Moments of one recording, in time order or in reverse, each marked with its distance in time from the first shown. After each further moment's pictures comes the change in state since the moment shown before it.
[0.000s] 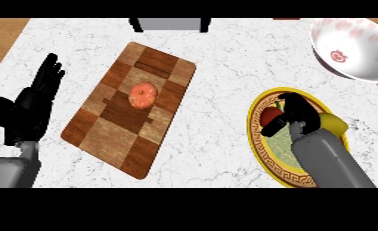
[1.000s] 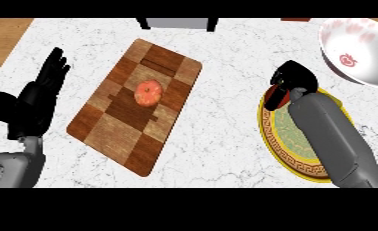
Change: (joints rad) left arm -0.031 -0.057 0.043 -0.022 -0.061 -0.068 0.035; right arm -0.269 0.020 -0.107 0.376 0.147 0.057 -0.351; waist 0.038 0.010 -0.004
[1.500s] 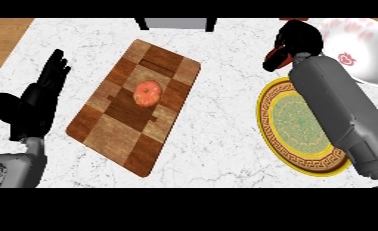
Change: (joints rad) left arm 0.006 -0.016 0.005 0.004 -0.021 0.005 -0.001; right arm -0.275 -0.036 0.006 0.222 0.146 -0.119 -0.185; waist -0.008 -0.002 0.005
